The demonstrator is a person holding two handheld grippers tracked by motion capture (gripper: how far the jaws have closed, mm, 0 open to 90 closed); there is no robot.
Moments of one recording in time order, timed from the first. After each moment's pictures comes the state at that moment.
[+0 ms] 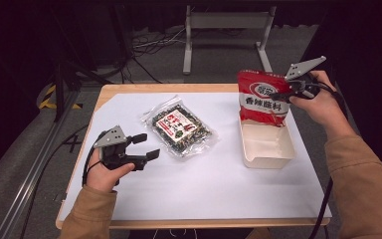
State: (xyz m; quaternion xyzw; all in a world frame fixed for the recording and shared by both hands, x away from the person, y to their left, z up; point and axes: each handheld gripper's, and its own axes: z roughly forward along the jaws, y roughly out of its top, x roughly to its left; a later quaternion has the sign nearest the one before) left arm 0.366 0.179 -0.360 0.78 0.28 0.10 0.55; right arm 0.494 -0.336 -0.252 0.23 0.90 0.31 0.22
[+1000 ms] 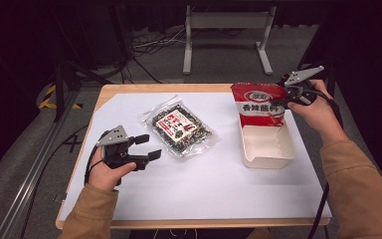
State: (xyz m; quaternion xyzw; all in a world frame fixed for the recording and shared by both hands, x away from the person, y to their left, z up) left arm 0.372 0.175 -0.364 0.78 0.28 0.09 0.55; right arm 0.501 -0.350 -0.287 0.29 0.88 0.32 0.21
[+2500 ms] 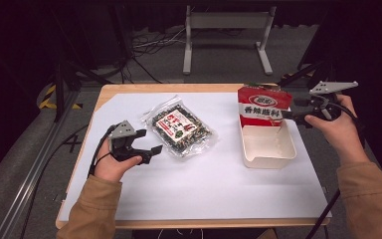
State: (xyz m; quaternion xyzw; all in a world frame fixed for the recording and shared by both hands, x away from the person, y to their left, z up) left arm 0.395 0.168 -0.371 0.80 0.32 0.13 0.48; right arm 0.441 -0.380 -0.282 0.37 0.81 0.39 0.24
